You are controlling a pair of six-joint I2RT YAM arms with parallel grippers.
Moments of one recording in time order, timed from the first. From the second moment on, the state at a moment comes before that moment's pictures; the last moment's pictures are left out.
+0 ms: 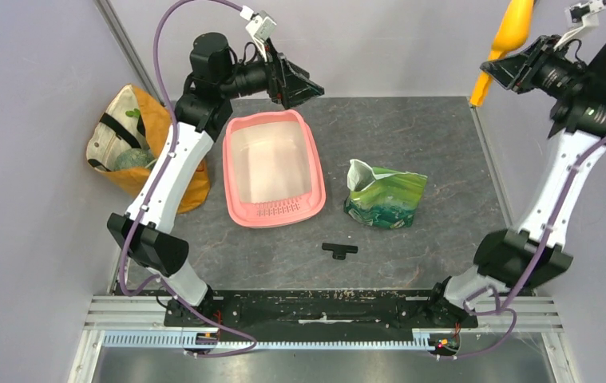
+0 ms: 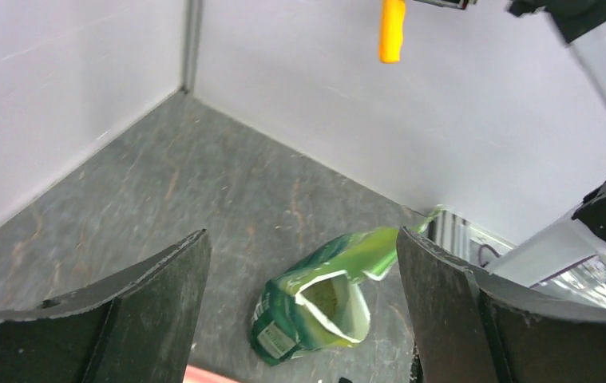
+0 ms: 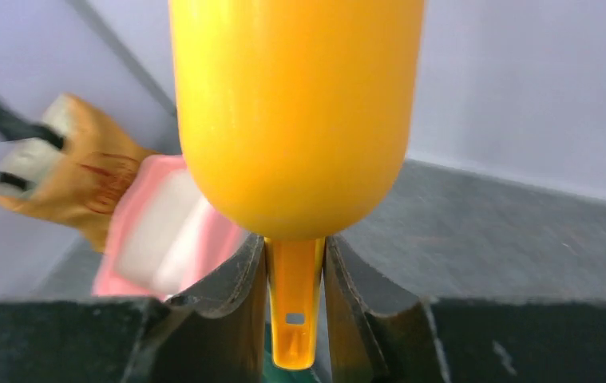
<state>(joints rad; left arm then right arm) -0.38 1.66 1.92 -0.30 0.81 -0.29 -0.53 1.68 2.12 -0.81 -1.02 -0.04</state>
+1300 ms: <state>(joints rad) -0.73 1.77 1.83 0.24 0.83 -0.73 -0.01 1.32 1.39 0.60 -1.11 1.14</state>
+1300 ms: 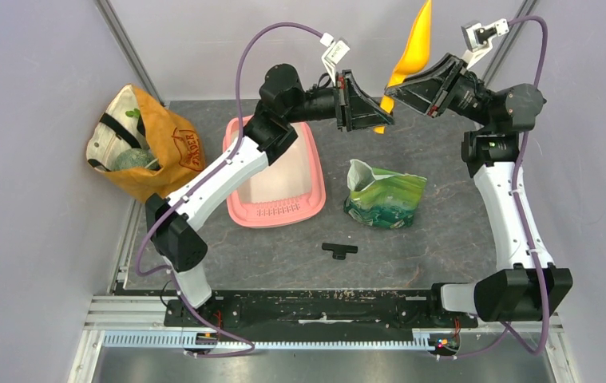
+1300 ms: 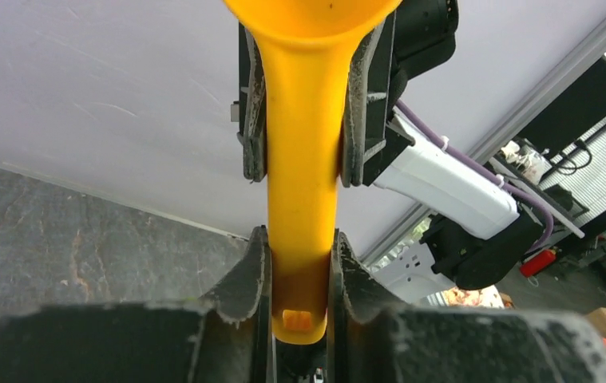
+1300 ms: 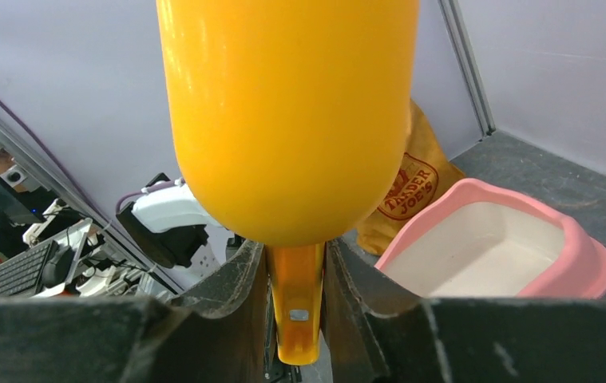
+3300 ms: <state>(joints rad) -0.32 1.52 1.91 -0.64 0.67 0.14 0.04 1.46 1.98 -1.08 -0.85 0.15</state>
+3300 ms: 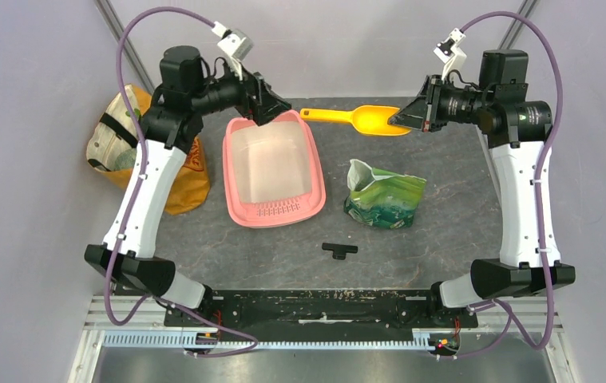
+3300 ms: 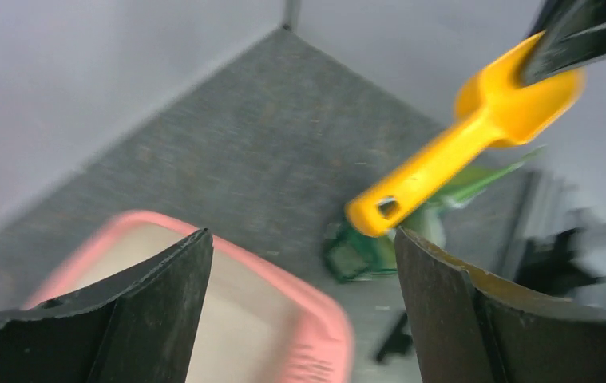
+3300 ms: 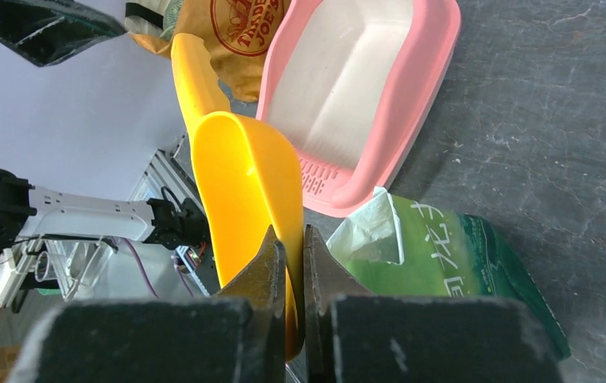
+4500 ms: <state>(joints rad) -0.34 1.51 1.29 0.62 1.08 -1.44 0.08 1.44 1.77 -0.78 -1.04 0.27</state>
